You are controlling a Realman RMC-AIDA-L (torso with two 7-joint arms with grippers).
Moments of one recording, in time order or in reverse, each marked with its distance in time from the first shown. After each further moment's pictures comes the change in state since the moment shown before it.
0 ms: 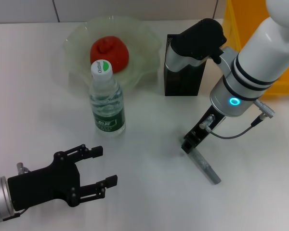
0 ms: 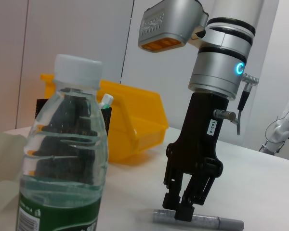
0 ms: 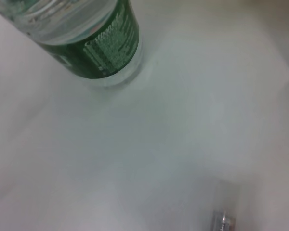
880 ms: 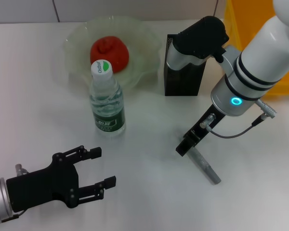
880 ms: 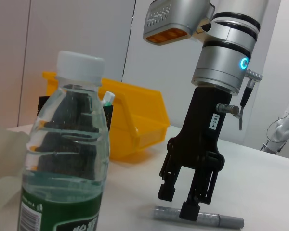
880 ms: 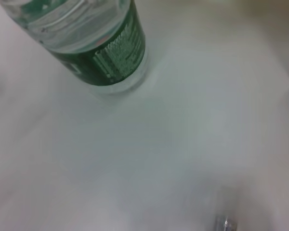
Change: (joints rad) left arm 0.005 0.002 0.000 -0.002 0.000 0.000 0.000; right arm -0.031 0.001 0.004 -0.058 -0.004 -0.008 -0.003
